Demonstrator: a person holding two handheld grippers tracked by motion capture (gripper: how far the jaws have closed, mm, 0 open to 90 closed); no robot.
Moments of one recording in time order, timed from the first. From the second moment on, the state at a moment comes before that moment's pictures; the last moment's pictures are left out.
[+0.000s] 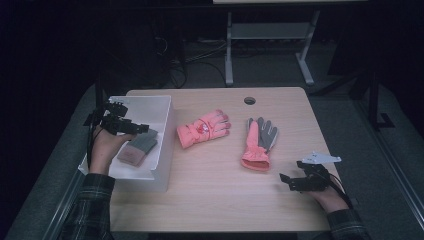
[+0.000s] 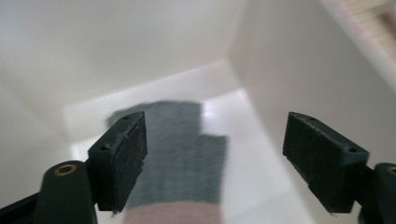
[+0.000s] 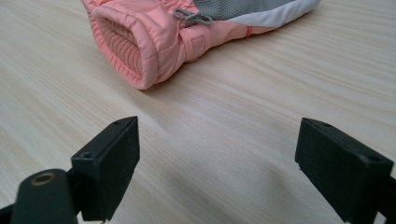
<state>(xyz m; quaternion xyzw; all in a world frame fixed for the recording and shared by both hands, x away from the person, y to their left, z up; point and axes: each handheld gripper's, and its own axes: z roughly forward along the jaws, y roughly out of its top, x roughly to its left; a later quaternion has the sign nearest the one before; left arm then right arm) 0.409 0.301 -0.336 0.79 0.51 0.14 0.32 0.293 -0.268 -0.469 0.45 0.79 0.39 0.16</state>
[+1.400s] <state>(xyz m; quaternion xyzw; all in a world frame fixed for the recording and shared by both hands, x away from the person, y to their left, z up) 0.353 0.101 -0.341 0.86 0.30 0.08 0.40 0.290 -0.266 -0.464 0.46 0.79 0.38 0.16</state>
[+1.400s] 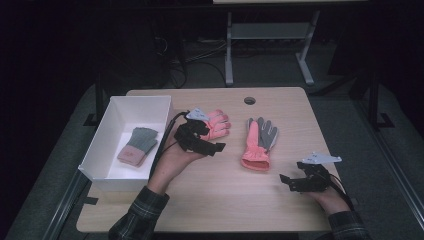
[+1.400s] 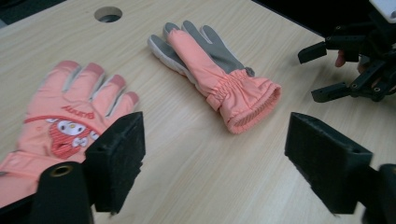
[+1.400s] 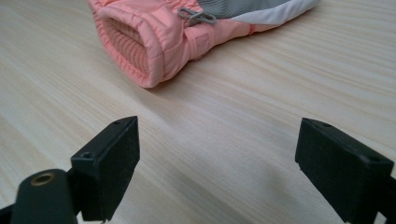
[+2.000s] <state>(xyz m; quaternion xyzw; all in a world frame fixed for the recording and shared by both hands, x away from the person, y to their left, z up) 0.334 0.105 -0.404 0.87 0.28 0.08 0.39 0.299 -0.259 -0.453 0.46 0.78 0.39 0.15</state>
